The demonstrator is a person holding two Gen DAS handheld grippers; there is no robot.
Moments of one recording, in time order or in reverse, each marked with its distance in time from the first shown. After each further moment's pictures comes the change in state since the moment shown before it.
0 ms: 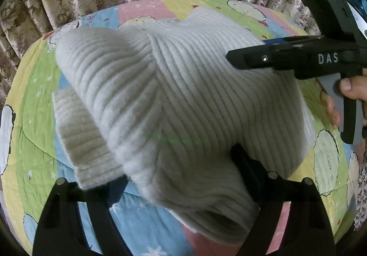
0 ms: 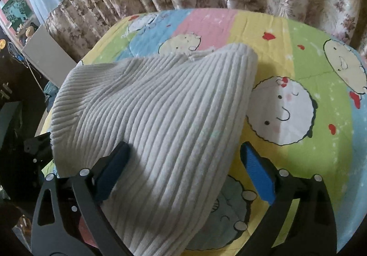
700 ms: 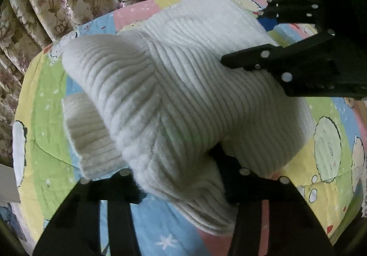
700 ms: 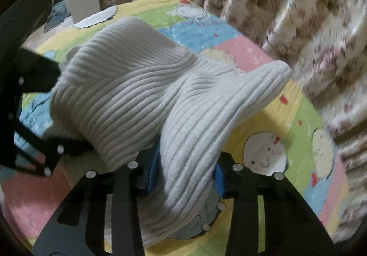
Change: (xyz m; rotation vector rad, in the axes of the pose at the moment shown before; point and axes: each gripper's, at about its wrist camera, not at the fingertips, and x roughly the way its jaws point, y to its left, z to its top) left arm -0.012 -0.012 0.010 0.095 0.049 0.058; right arm -0.023 0.071 -0.007 -0.572 0.020 -0.189
